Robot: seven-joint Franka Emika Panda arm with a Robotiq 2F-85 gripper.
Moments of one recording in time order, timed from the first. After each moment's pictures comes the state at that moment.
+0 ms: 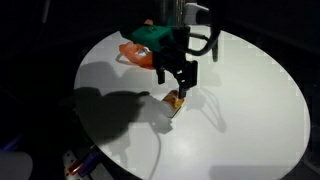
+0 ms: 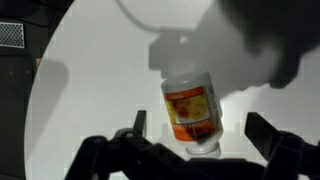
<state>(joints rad) -0.16 0.06 -0.17 -2.32 -0.33 2.25 0.15</state>
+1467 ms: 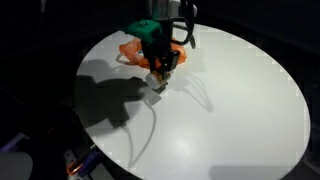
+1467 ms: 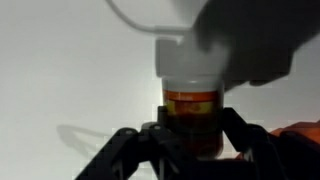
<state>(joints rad) -0.10 0.07 -0.10 -2.32 -0.17 2.32 0.02</state>
